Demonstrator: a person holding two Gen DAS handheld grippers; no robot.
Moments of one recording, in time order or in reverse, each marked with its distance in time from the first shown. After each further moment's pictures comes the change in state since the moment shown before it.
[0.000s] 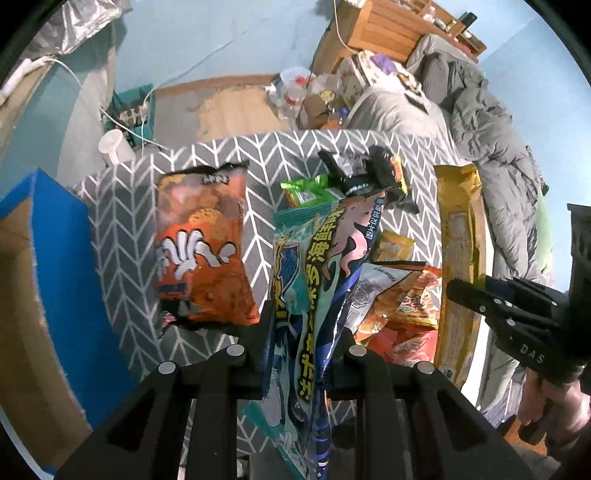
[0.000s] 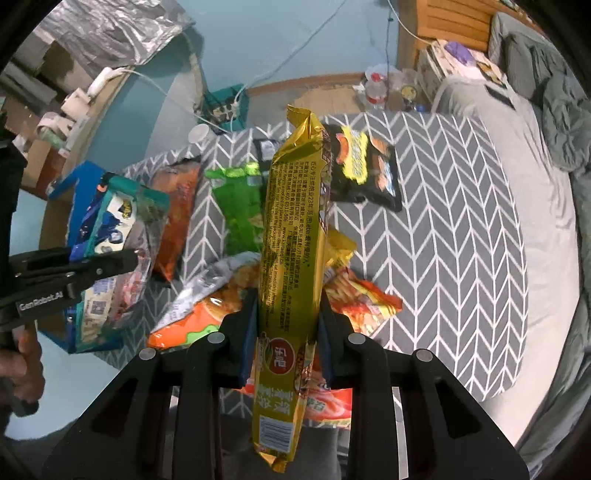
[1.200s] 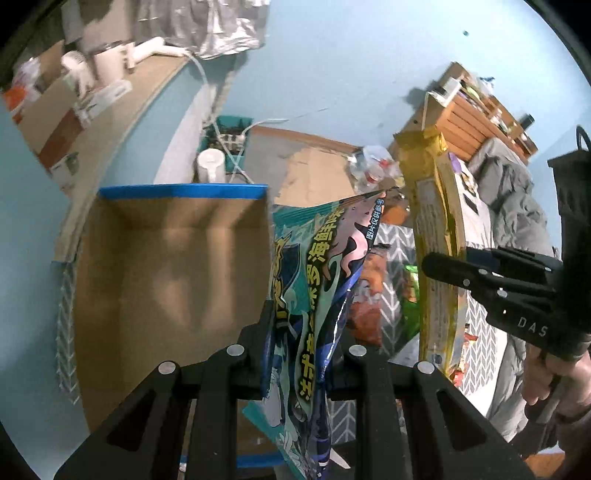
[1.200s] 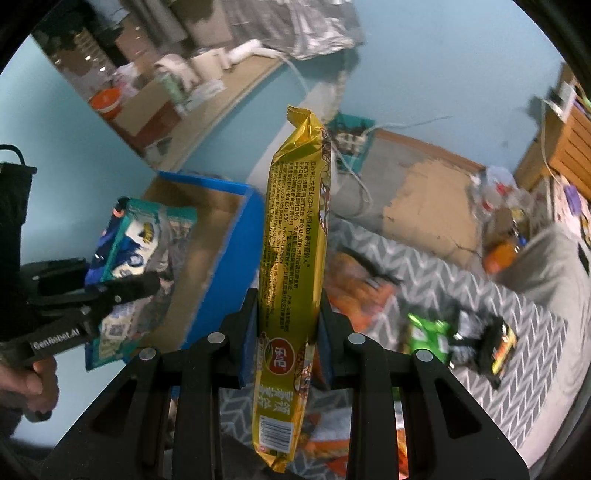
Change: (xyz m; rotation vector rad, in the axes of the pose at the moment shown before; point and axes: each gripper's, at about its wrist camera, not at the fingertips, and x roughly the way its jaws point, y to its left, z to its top) left arm -0.120 0.149 -0.051 -0.290 -0.251 0.123; right arm 0.019 0.225 0.090 -0.472 -0.028 0.193
